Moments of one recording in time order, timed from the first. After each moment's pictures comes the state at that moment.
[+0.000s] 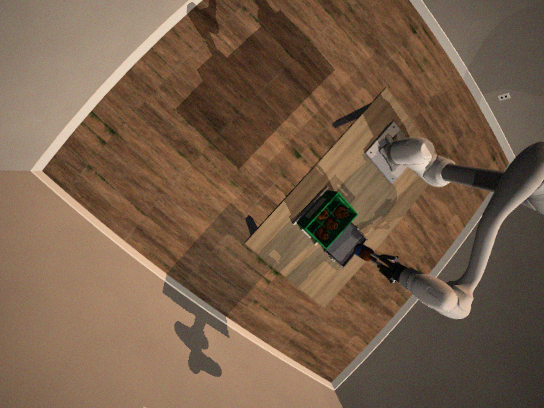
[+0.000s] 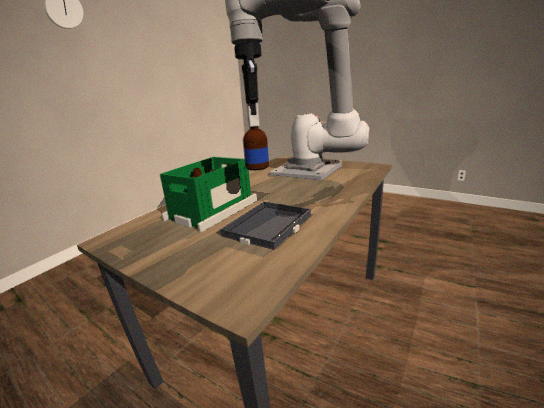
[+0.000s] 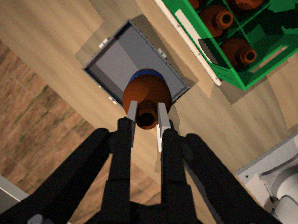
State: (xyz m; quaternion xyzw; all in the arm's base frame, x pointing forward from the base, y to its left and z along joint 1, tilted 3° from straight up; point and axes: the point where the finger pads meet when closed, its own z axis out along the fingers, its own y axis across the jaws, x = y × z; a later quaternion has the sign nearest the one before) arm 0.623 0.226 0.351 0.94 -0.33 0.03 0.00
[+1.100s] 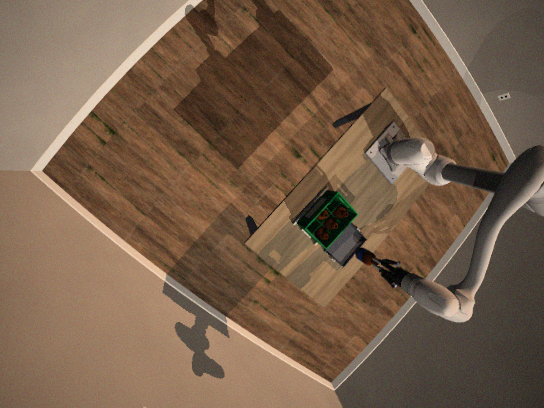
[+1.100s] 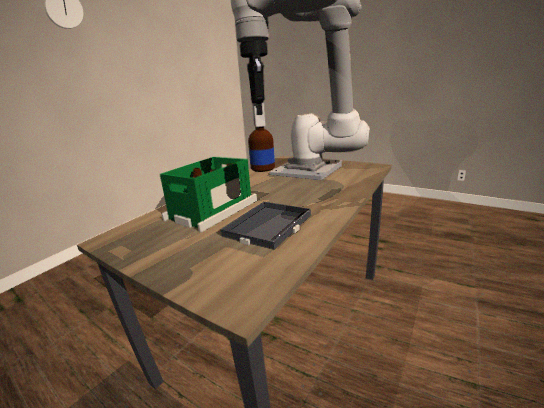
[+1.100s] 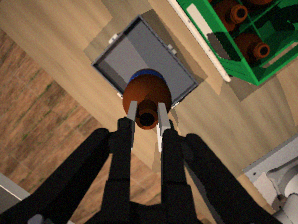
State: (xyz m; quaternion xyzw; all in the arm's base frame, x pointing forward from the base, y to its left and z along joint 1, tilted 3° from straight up) arm 0.629 0.254 0.351 0.94 -0.33 0.03 0.00
